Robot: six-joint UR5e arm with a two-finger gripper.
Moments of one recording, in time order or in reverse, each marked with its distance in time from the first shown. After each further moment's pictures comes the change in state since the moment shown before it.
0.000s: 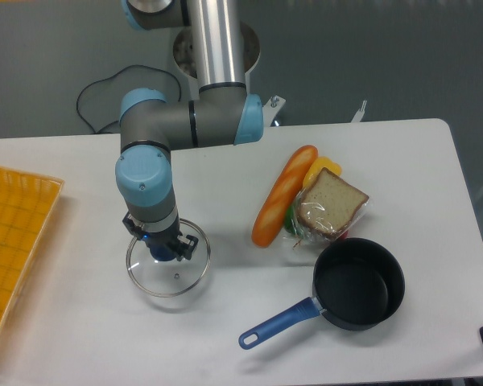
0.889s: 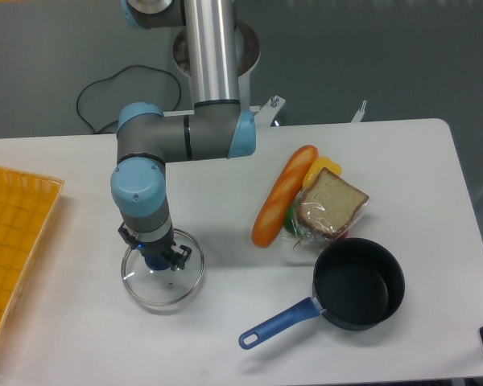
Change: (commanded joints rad) arm -0.003 -0.037 0.000 0.051 -0.025 -0.008
